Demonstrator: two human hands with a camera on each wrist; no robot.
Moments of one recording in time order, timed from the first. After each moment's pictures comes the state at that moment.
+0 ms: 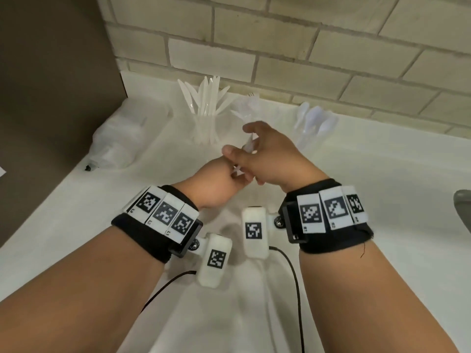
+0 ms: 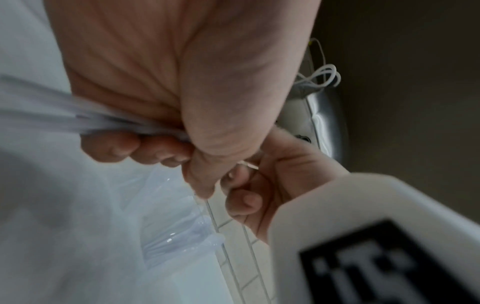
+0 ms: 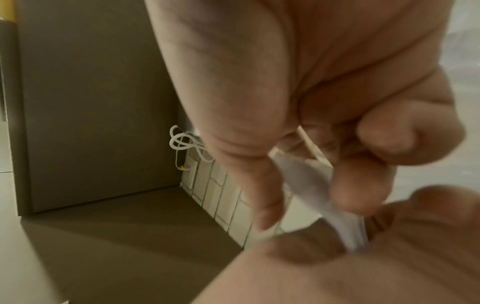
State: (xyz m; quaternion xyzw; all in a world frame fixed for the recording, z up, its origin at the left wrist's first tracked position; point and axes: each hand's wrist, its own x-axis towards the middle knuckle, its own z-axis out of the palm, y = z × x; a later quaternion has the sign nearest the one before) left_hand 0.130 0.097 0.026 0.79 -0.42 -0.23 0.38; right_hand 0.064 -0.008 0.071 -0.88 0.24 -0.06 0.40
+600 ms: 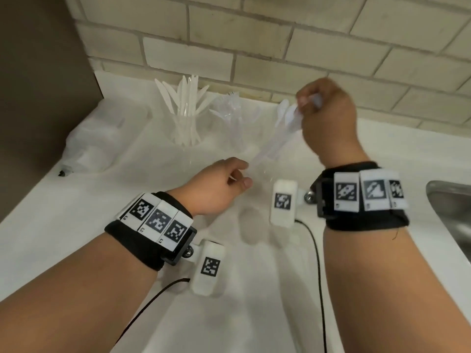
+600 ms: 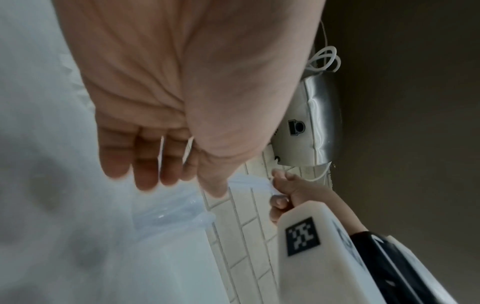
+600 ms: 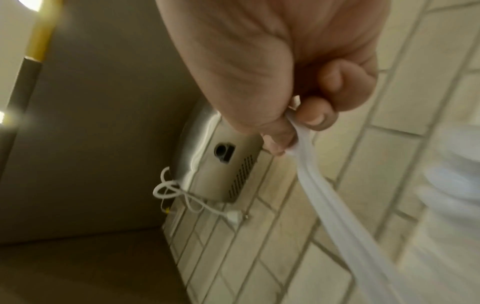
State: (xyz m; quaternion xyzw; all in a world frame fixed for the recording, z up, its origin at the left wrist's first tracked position) left_hand 0.118 0.080 0.013 0.79 -0.42 -0.26 0.36; right_hand 0.031 -0.084 0.102 -0.85 0.30 -0.36 0.26
